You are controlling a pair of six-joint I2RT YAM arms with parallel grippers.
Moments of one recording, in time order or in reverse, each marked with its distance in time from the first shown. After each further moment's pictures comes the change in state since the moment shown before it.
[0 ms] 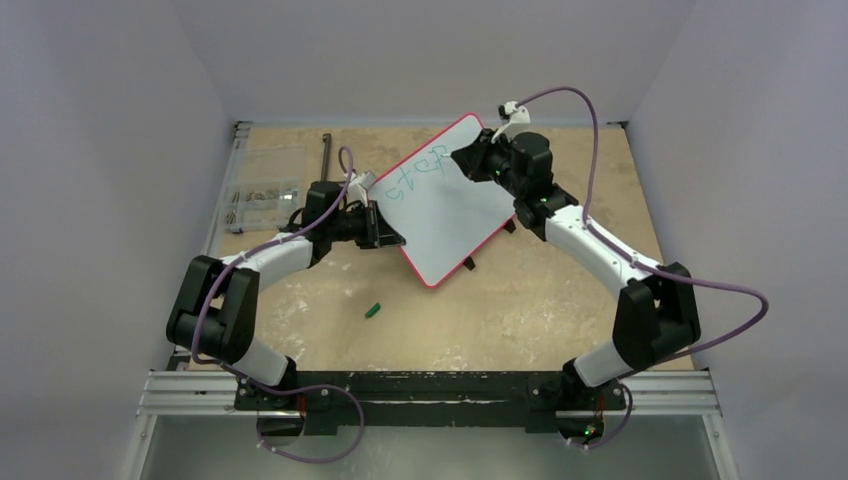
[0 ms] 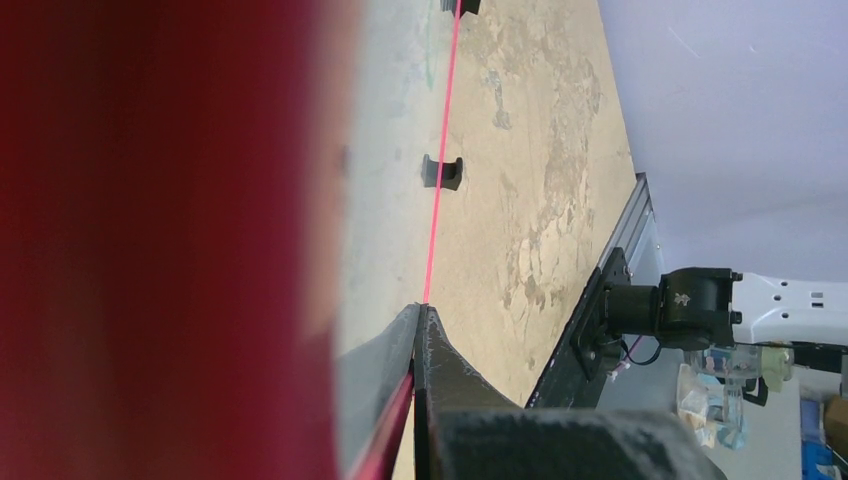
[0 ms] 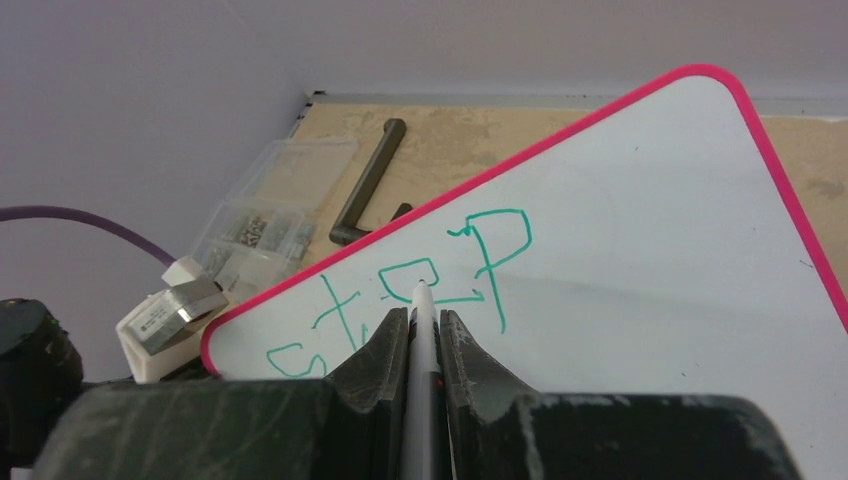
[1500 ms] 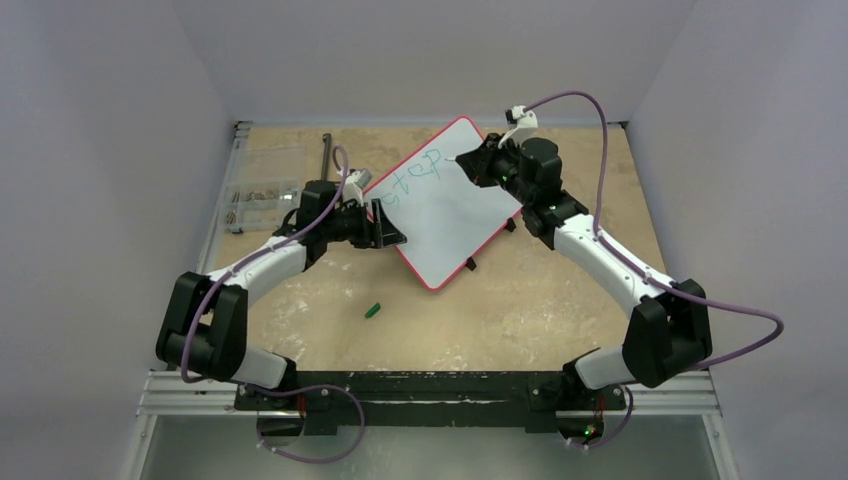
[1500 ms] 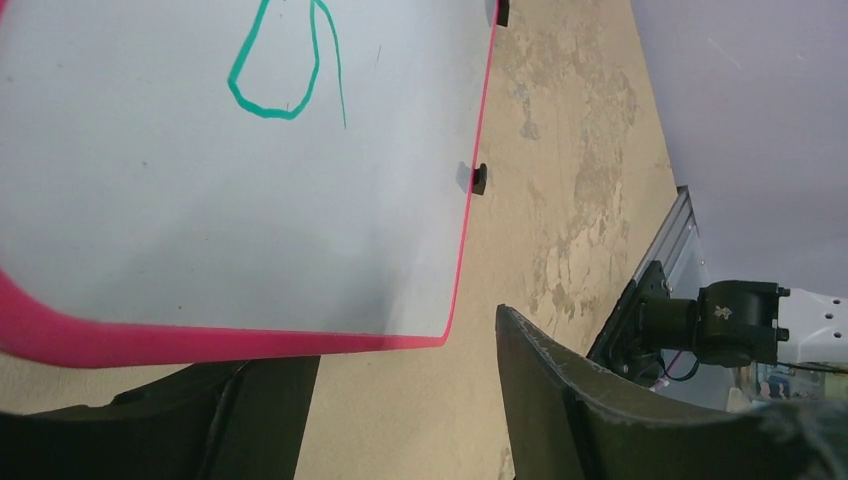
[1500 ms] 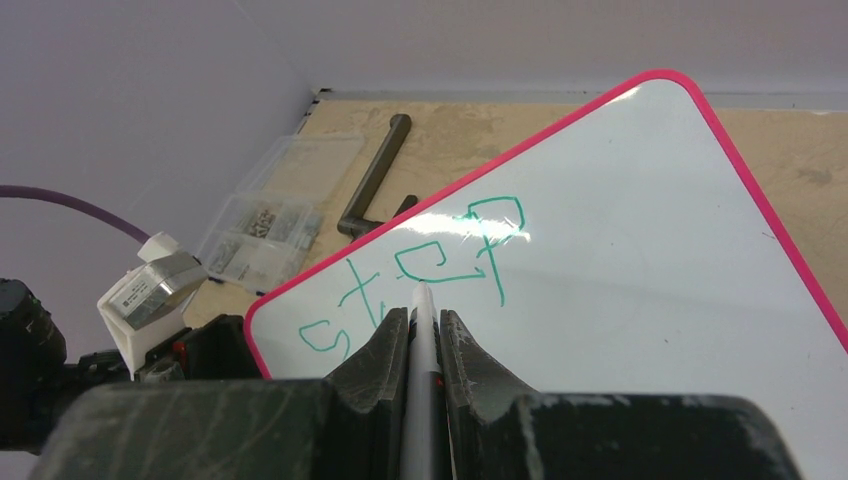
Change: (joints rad) left arm -0.002 -0.094 -0.003 -0.079 -0.092 0.051; right arm 0.000 -0.105 -0.049 -0.033 0.000 0.000
